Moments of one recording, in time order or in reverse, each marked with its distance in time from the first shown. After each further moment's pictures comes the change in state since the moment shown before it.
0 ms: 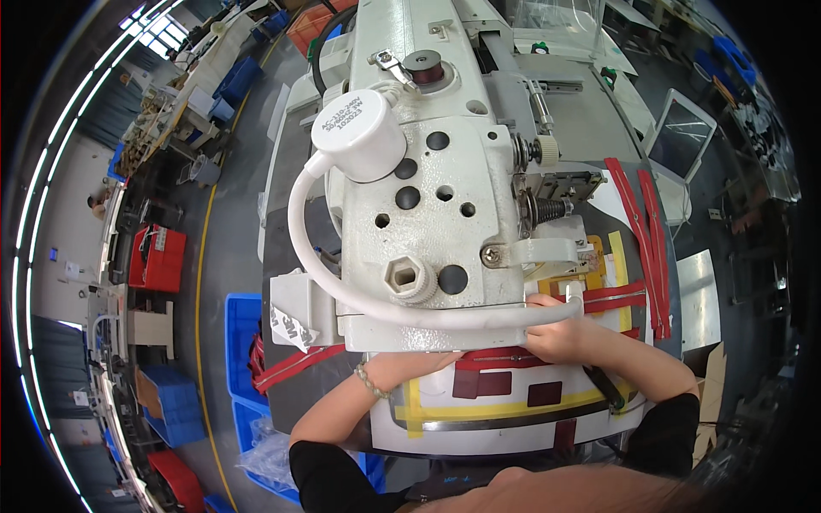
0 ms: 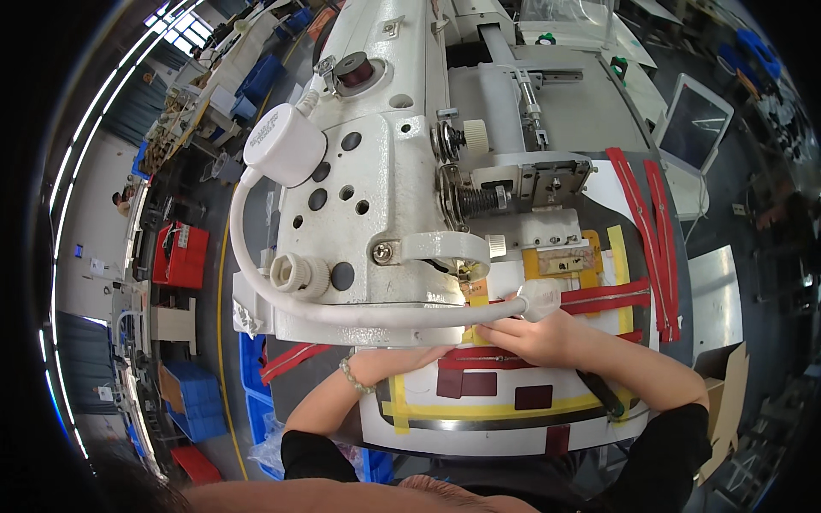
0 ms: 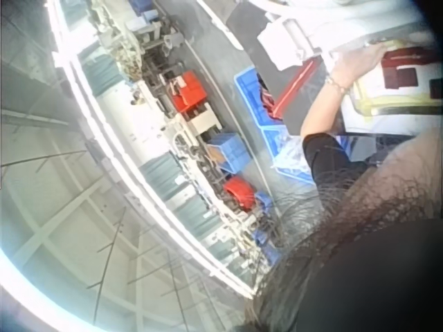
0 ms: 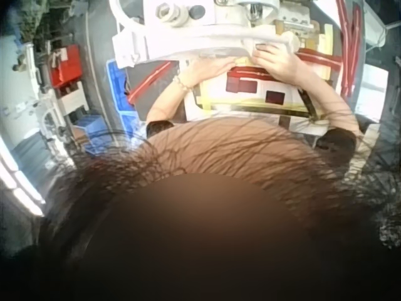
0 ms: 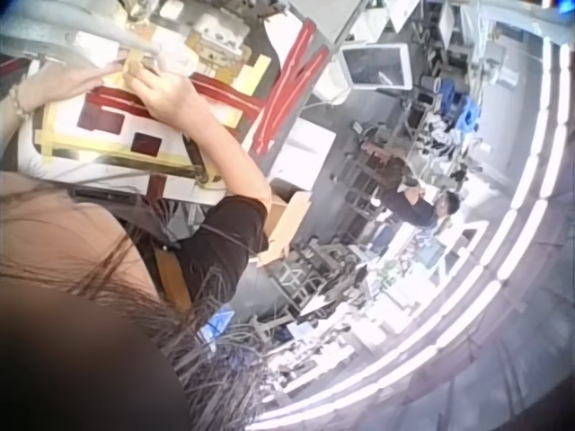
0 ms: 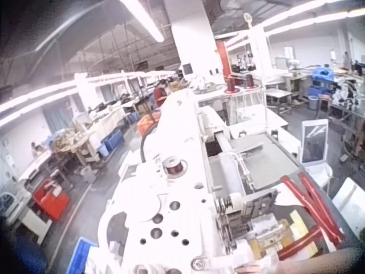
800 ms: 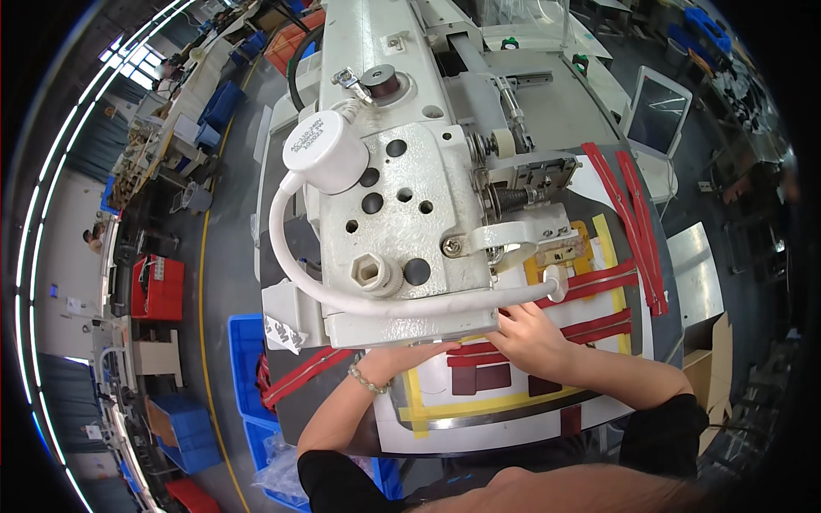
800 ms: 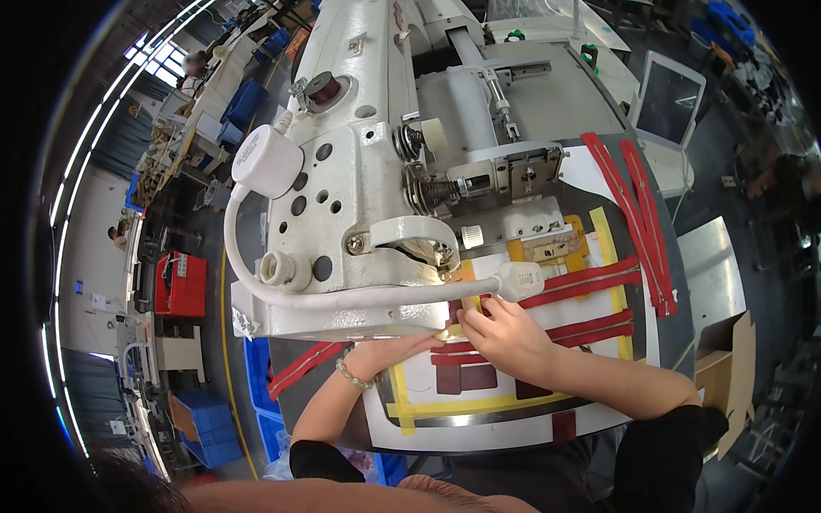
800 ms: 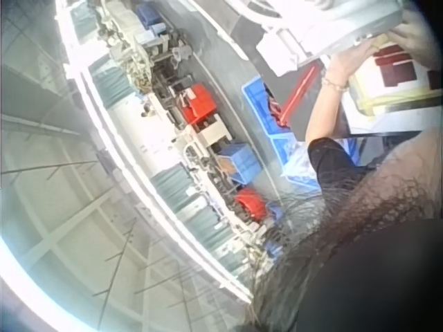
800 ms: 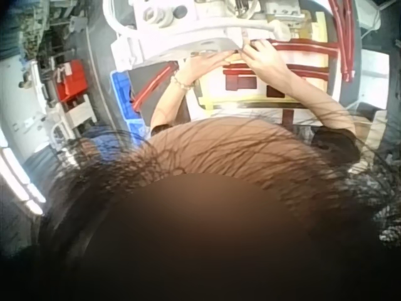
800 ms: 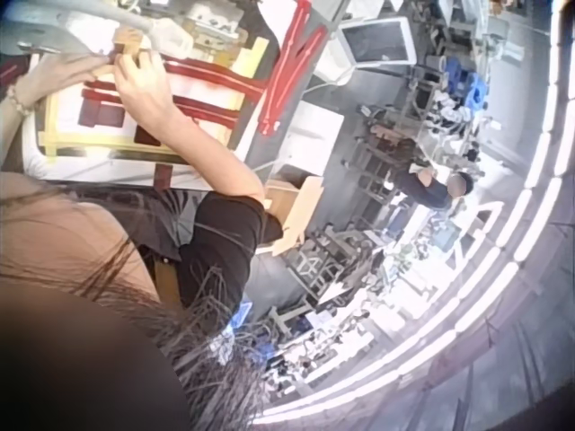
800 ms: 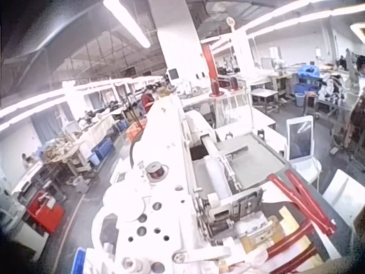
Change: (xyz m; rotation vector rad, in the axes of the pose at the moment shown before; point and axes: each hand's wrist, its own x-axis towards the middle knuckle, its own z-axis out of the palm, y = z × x) left_hand 0.002 -0.008 -0.017 0.039 -0.175 -0.150; right_hand 0.020 -0.044 0.014 -0.076 0.060 0.303
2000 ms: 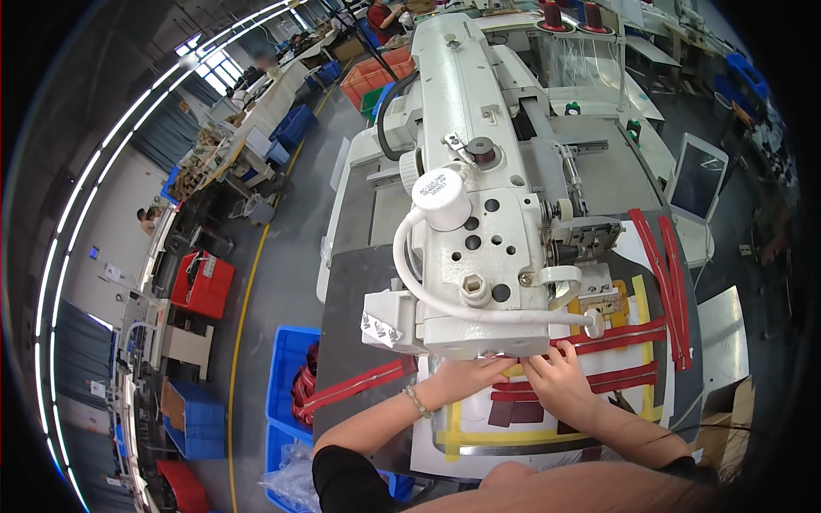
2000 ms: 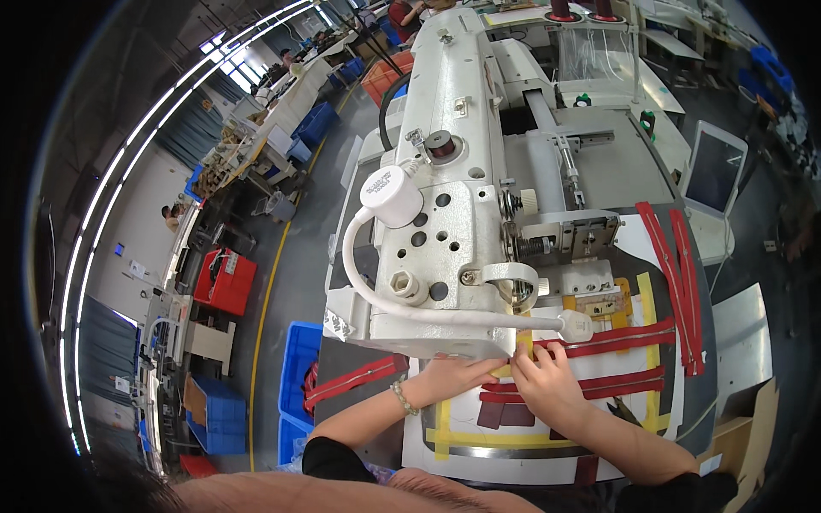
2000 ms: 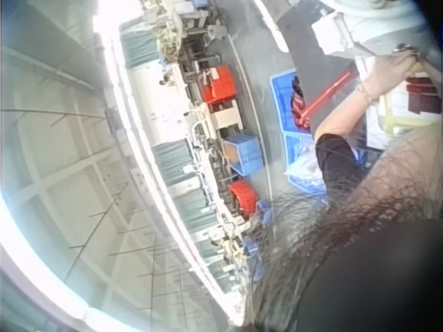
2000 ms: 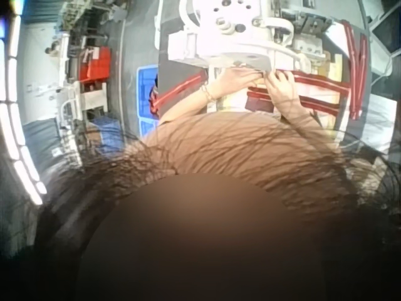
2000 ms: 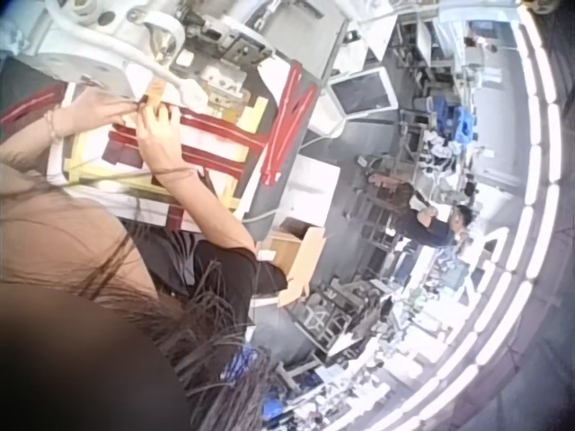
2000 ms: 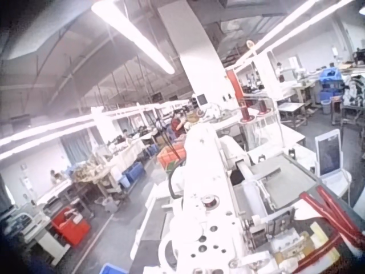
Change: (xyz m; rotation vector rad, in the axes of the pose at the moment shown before) left_hand 0.000 0.026 -0.017 0.218 0.405 0.317; right_hand 0.003 -0.018 0.003 -0.157 -0.020 0.073
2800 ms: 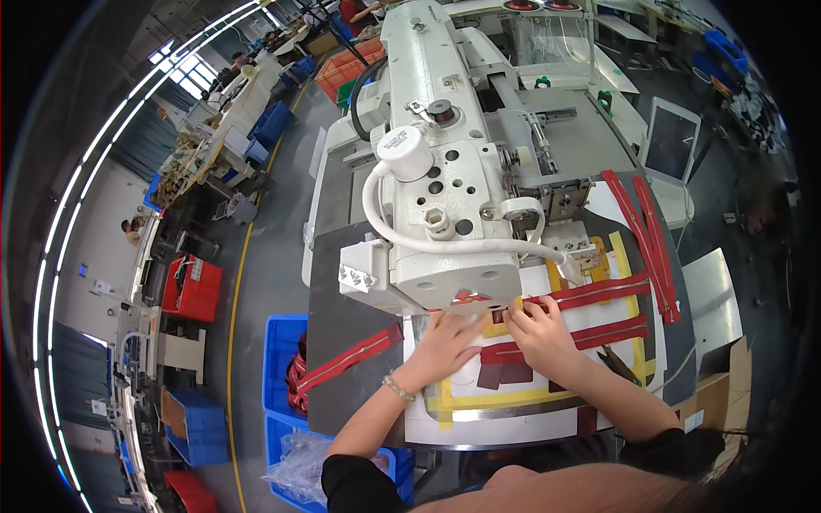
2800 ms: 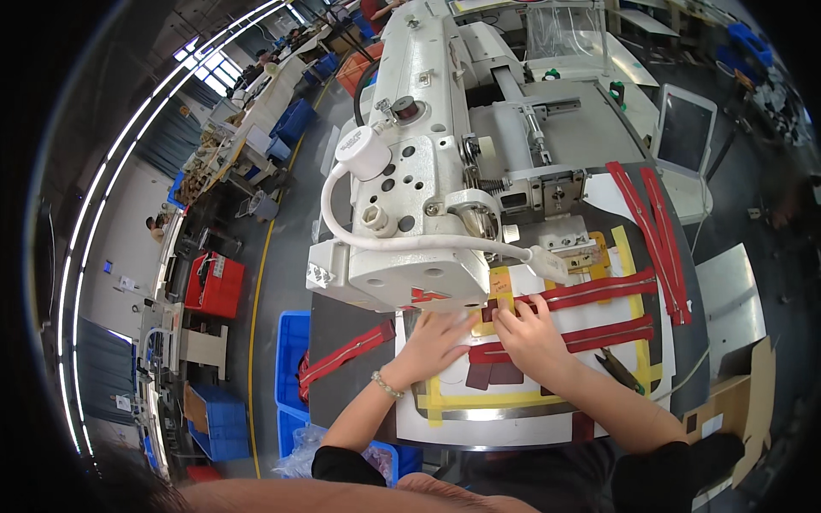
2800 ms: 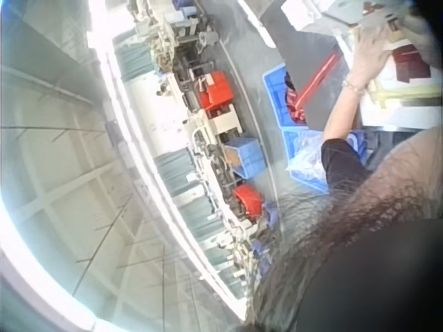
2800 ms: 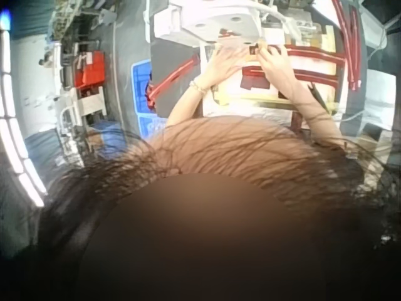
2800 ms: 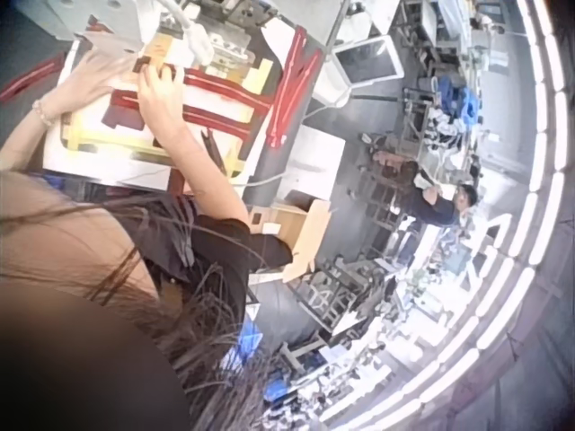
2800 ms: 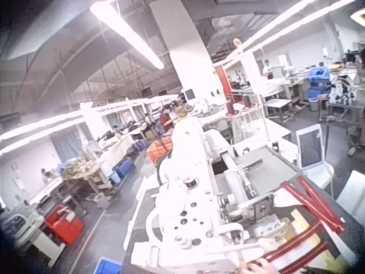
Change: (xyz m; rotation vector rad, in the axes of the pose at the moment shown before) left_hand -0.024 0.010 0.001 0.130 -0.056 -0.056; right_hand -0.006 -0.006 0.011 0.014 0.093 0.075
